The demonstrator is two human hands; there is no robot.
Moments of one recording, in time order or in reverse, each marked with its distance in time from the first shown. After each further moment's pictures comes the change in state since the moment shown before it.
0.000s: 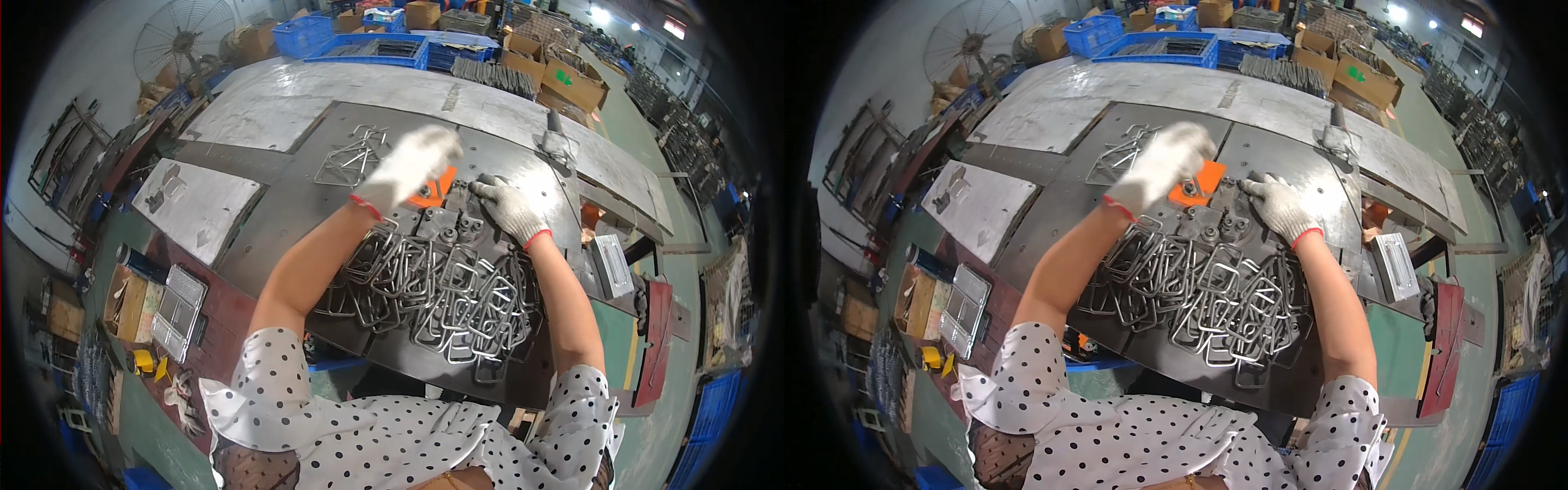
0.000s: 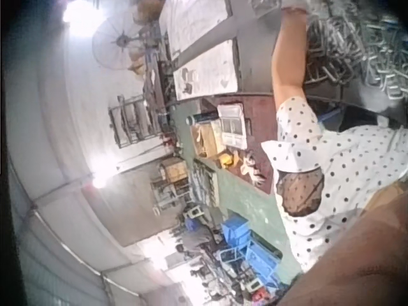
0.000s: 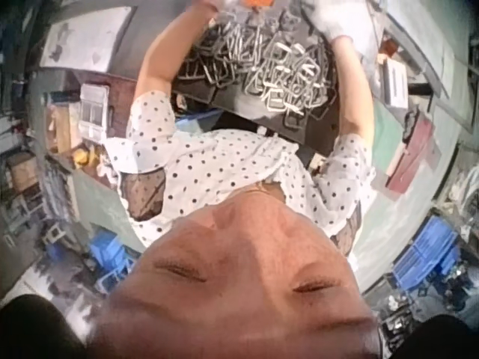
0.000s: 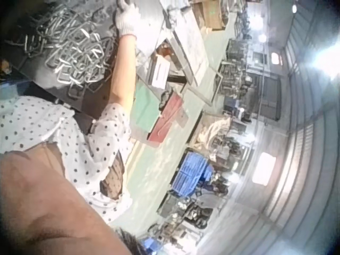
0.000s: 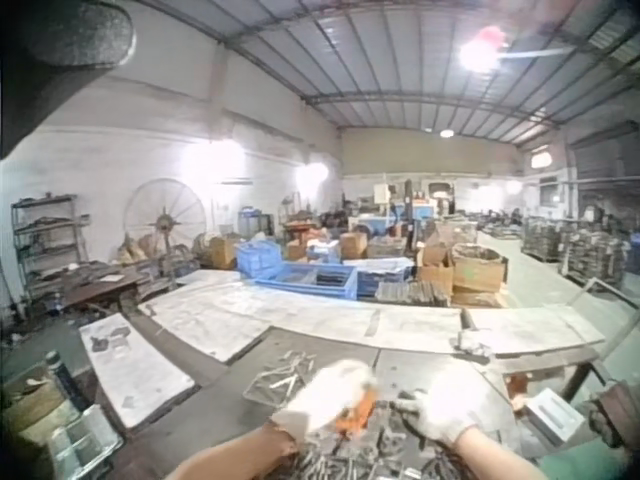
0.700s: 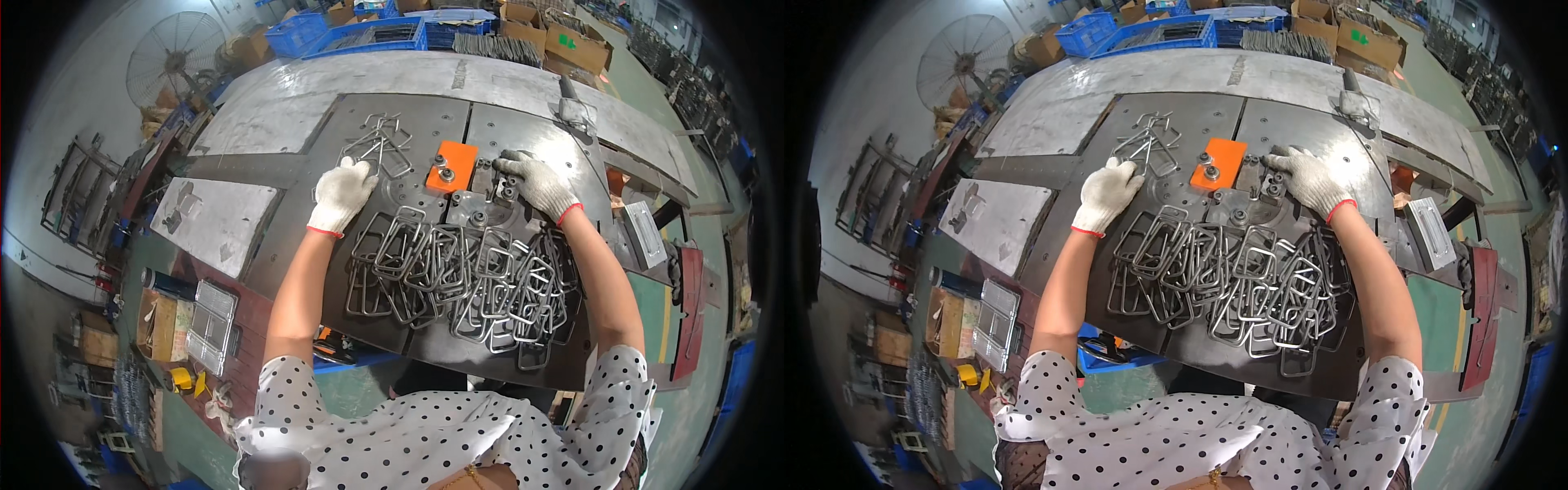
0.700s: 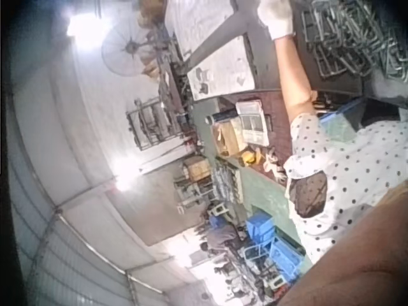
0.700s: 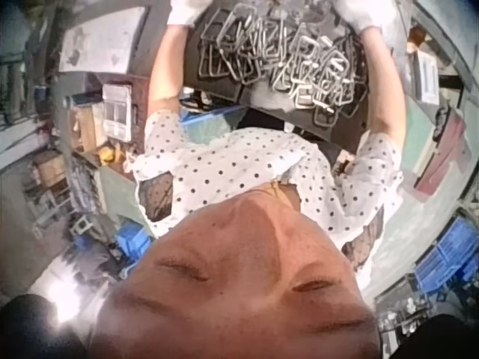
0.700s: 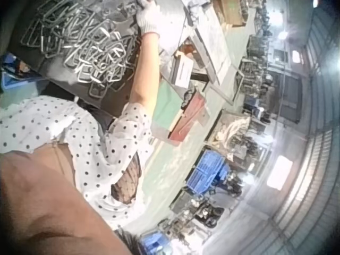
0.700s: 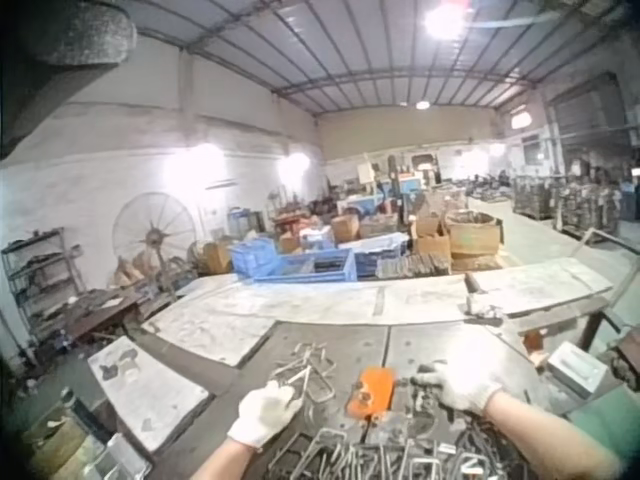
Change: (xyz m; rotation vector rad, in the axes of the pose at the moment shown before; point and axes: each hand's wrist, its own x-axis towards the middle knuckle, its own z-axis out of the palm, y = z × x) left_hand -0.047 -0.113 -0.150 1.485 0.145 0.152; right_hand 0.001 -0.018 -0.013 0.024 -0.035 0.064
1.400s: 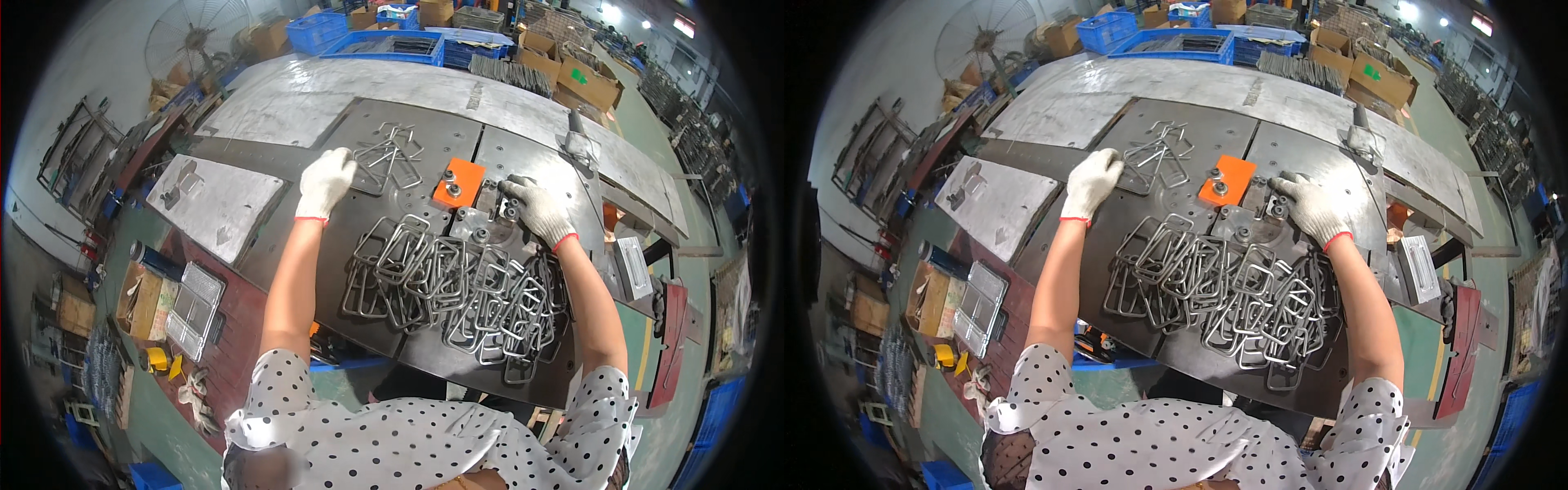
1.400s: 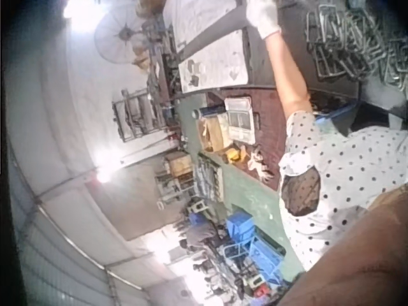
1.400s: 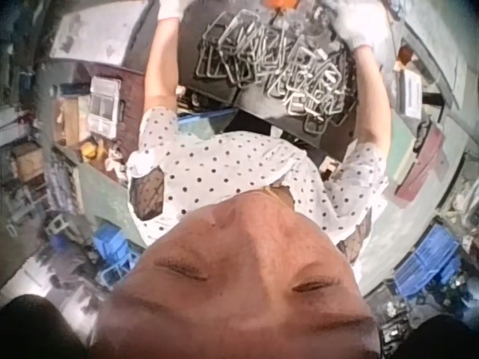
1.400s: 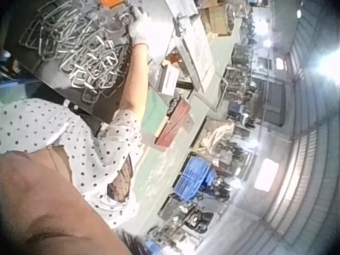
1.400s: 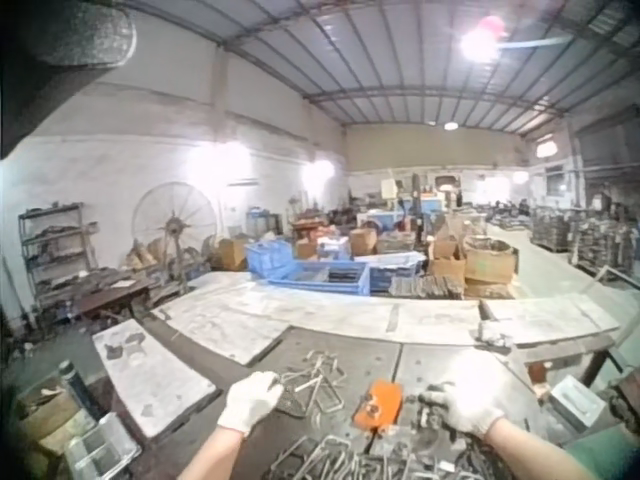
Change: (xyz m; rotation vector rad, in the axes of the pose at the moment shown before) left_hand -0.001 -0.047 -0.004 -0.156 0.309 -0.163; right_hand -0.005 -0.014 -0.007 0.003 0.000 -0.010
